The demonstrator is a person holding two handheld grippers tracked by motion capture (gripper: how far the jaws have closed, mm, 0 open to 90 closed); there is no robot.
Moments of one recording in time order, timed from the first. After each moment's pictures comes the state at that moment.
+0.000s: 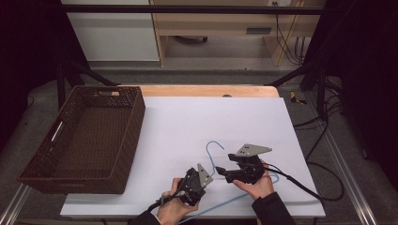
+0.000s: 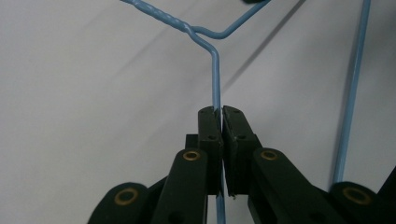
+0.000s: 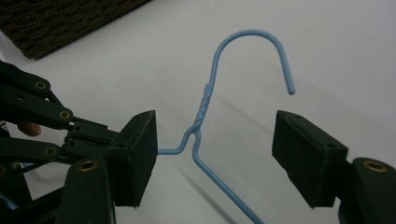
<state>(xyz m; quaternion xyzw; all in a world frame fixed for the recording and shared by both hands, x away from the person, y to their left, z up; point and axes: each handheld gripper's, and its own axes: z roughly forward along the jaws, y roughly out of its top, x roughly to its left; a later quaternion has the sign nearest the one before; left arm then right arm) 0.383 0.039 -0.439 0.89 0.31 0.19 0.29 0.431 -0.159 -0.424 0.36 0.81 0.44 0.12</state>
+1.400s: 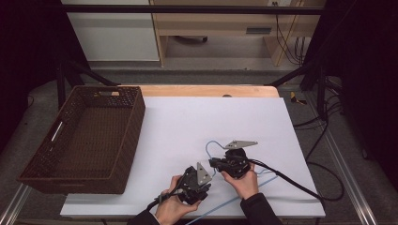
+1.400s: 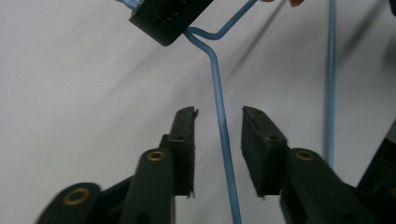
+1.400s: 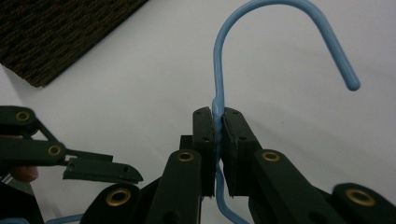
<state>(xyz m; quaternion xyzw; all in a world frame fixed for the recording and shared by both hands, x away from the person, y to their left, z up) 0.390 0.045 -0.435 0.89 0.30 0.14 0.32 0.453 -0.129 -0.438 0.42 0.79 0.44 0.05</state>
